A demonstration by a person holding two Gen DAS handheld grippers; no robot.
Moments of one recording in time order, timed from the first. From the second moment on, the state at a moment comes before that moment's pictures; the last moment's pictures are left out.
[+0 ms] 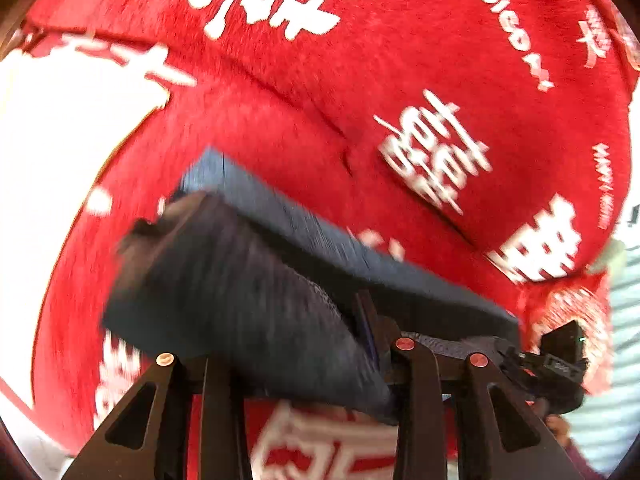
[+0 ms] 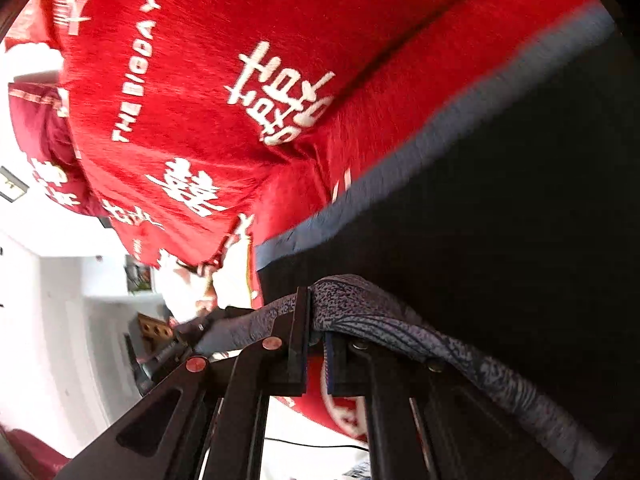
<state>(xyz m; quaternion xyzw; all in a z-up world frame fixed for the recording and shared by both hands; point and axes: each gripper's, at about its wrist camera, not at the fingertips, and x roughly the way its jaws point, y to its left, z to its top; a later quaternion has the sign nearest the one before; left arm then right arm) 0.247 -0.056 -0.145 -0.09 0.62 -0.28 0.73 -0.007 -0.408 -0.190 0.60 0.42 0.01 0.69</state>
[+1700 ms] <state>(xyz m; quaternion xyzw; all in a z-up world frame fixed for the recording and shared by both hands) 0.143 -0.187 -0.166 0.20 0.59 -0.29 0.73 -0.079 -0.438 -0.160 0.51 0.45 -0.12 0.72</state>
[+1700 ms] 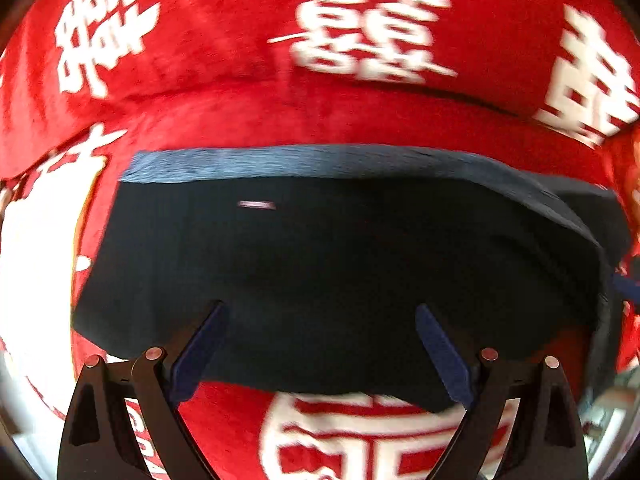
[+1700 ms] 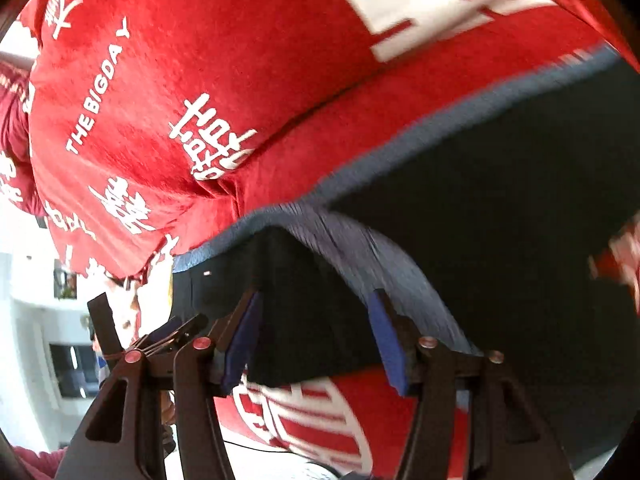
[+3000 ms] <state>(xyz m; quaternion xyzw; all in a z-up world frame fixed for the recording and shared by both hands) -0.086 -0.407 -0.181 0.19 0.64 -0.51 0.54 -0.390 -0.448 -0.221 0.73 0.24 -0.14 0.63</state>
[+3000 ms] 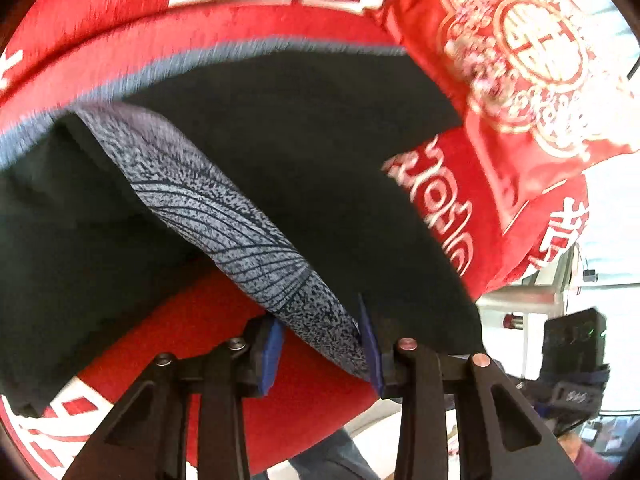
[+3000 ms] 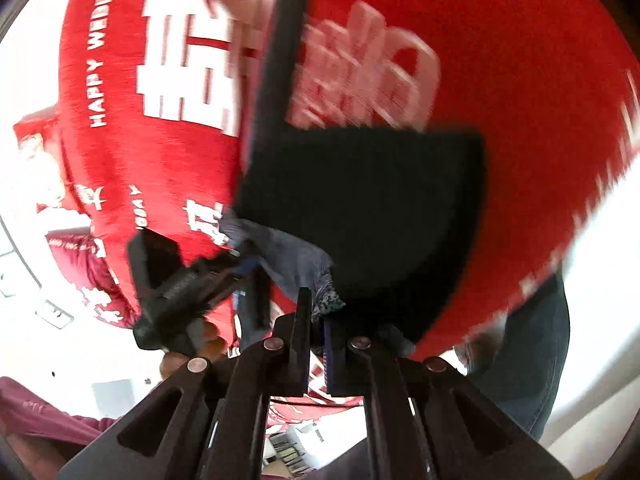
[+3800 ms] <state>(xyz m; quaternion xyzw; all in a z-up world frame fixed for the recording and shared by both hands) 0.037 -0.449 -0.161 0.21 0.58 -0.37 0.70 -0.185 -0.697 -0.137 0.41 0.43 -0.22 0.77</state>
